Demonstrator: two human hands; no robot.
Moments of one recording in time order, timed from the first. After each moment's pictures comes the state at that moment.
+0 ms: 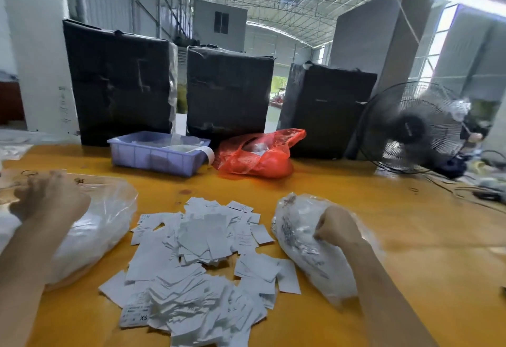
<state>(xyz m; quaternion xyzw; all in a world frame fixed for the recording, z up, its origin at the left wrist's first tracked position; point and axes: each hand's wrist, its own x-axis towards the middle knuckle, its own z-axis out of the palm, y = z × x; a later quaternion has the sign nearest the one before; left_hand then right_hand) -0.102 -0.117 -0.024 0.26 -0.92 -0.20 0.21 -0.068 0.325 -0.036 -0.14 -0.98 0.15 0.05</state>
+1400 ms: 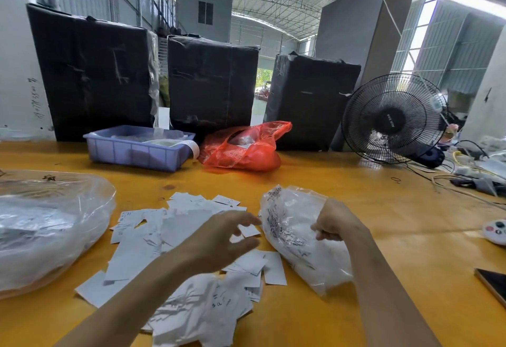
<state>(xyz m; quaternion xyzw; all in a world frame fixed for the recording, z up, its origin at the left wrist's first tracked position) -0.037 0.094 -0.048 -0.31 -0.88 -0.35 0.03 -0.058 0.340 -0.024 -0.24 -0.92 0.30 -0.03</state>
